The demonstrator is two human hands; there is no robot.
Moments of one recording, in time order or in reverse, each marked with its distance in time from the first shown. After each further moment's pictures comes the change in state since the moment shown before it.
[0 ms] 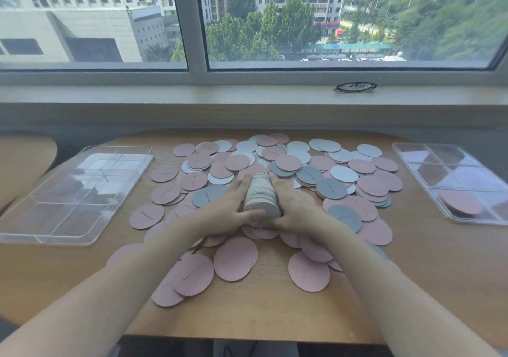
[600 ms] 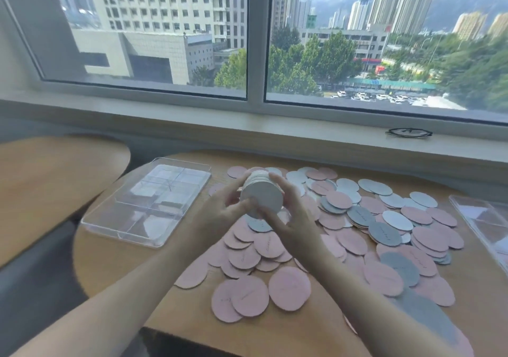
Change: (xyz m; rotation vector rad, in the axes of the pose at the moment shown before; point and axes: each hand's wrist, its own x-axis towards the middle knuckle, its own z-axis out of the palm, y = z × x) left_hand -0.100 -0.014 -0.084 -0.518 0.490 0.084; right_hand 0.026 -0.128 0.024 0.491 0.441 -0.371
